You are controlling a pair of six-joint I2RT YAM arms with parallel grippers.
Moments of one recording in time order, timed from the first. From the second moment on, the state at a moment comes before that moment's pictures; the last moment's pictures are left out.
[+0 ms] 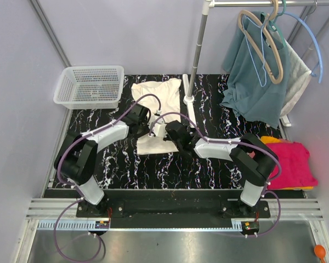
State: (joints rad) left arm -0.49 1.66 1.05 -0.41 -0.06 0.69; right arm 0.88 1.76 0.97 0.23 0.47 -0.80
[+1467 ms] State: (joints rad) left arm -0.46 1.86 1.18 -0.07 -0.38 0.65; right arm 0.85 1.72 0.99 0.14 0.62 -0.67
